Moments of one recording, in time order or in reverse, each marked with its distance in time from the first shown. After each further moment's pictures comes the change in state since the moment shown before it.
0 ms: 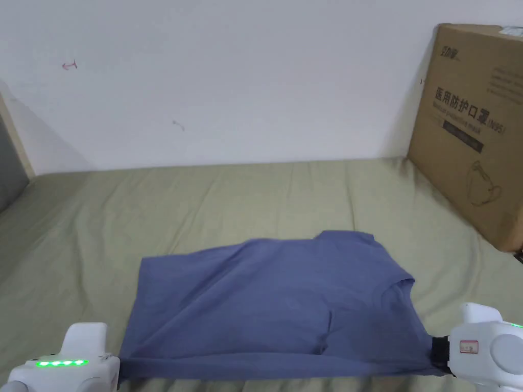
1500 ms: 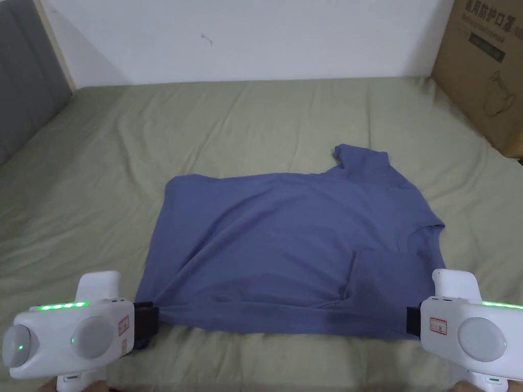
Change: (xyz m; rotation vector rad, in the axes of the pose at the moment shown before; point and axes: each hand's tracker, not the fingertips) left arm -0.028 -0.137 0.091 -0.079 -0.106 0.120; right arm -0.039 -0.169 0.086 -0.004 0.007 0.177
